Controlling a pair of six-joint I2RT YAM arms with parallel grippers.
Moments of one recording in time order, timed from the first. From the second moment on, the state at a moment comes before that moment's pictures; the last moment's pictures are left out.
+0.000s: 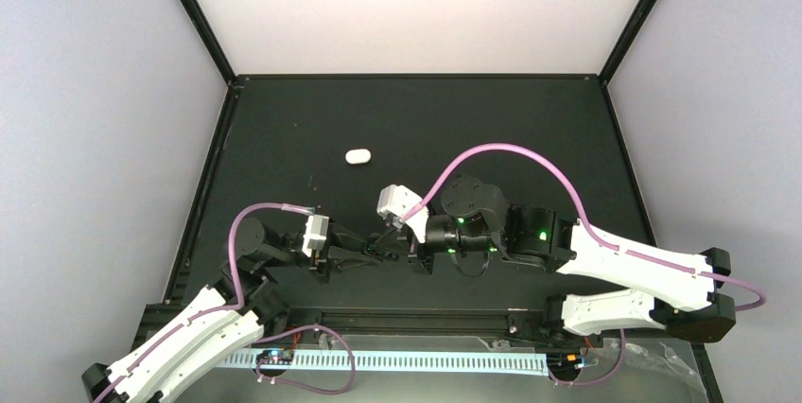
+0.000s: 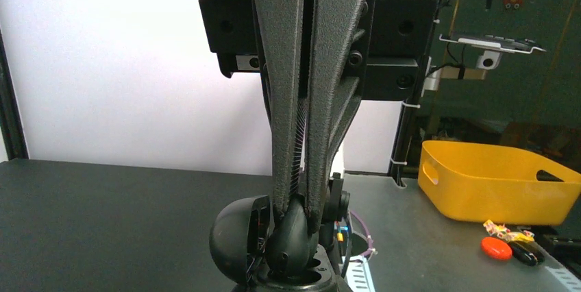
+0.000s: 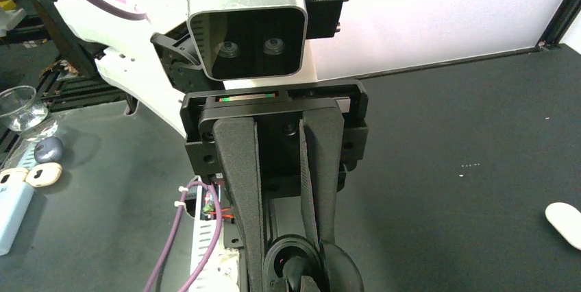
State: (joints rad) left arm -0.71 0.44 0.39 0.26 0.86 -0.26; right arm 1.30 1.14 1.25 -0.49 -0.16 0.05
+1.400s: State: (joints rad) left arm -0.71 0.44 0.39 0.26 0.85 -0.26; right arm 1.30 1.16 1.26 -0.49 -0.16 0.02
